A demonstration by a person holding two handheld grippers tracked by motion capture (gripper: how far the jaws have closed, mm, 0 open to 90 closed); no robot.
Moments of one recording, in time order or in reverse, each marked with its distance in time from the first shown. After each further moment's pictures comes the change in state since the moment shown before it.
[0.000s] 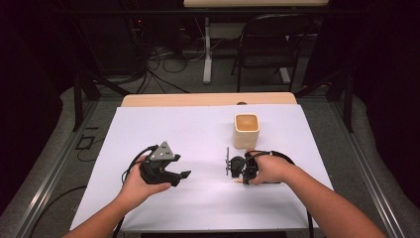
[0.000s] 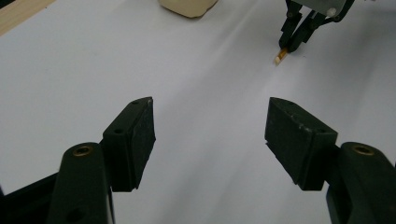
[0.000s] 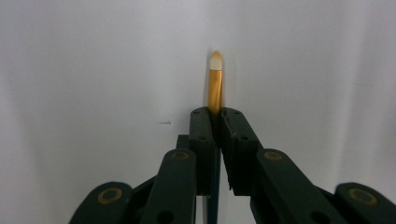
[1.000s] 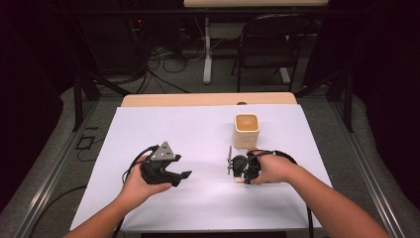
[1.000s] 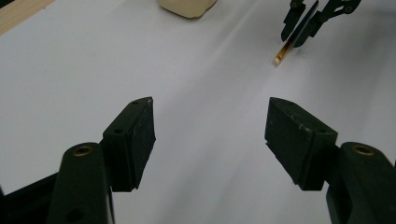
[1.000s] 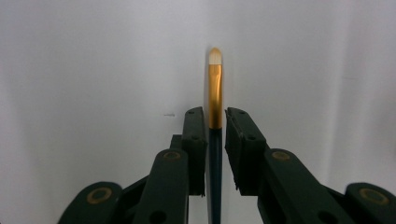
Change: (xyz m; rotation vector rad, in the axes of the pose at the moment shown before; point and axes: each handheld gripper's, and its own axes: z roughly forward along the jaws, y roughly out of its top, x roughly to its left) left arm -0.001 0.000 0.001 -0.001 0.000 0.002; right arm 0.003 -0.005 -0.010 -0.027 -0.017 0.002
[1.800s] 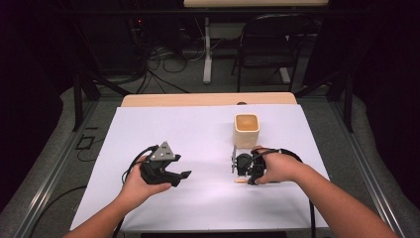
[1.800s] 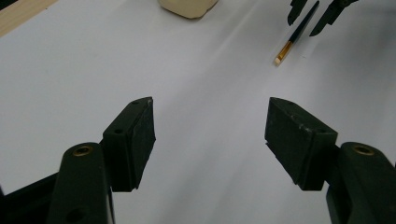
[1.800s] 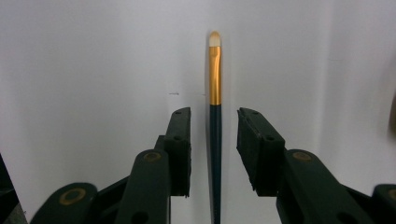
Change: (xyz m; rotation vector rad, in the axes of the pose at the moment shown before) left arm 0.000 0.000 -0.001 0.001 0.003 0.000; right arm 0.003 -0.010 -0.017 -0.011 -0.006 0.006
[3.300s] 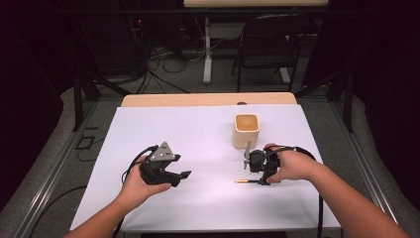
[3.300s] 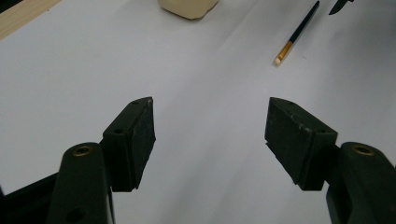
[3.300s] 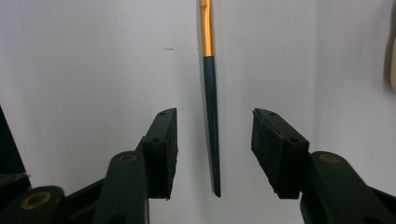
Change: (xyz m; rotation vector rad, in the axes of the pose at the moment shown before) left arm -0.001 0.000 -0.001 -0.003 0.006 0.004; right arm -0.005 -0.033 -0.014 -0.022 0.002 0.040
